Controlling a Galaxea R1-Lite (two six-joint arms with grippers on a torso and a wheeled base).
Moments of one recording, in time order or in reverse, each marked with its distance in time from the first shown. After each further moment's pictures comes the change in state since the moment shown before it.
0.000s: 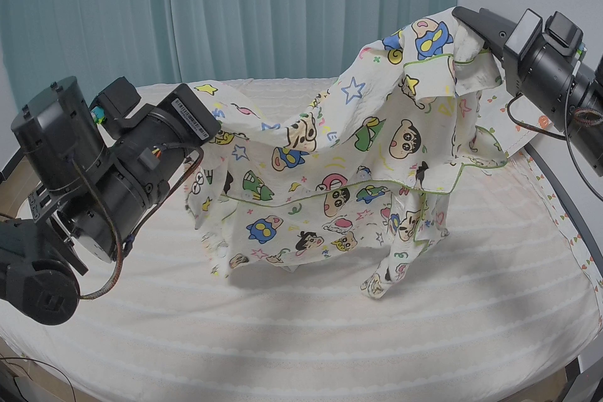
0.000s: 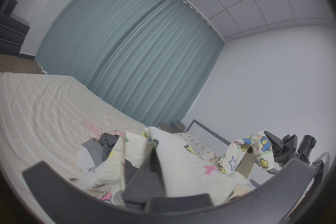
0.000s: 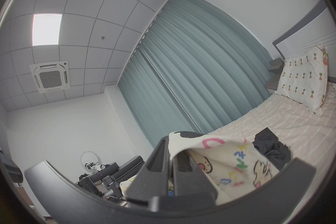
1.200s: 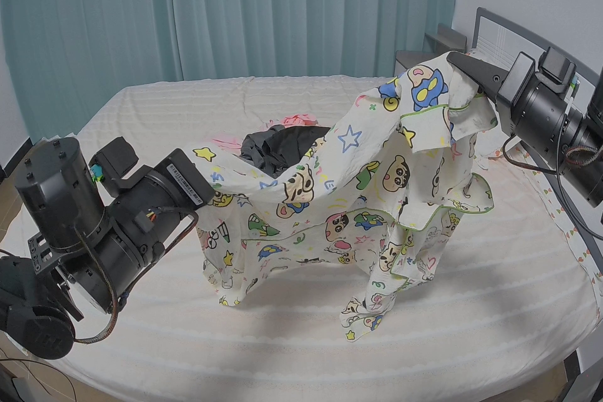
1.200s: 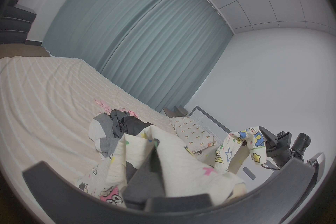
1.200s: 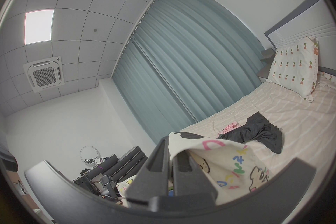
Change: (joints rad) left arm -0.031 -0.037 0.178 0.000 0.002 -0.109; right arm 0.010 0.000 0.123 0.000 -0.001 0.018
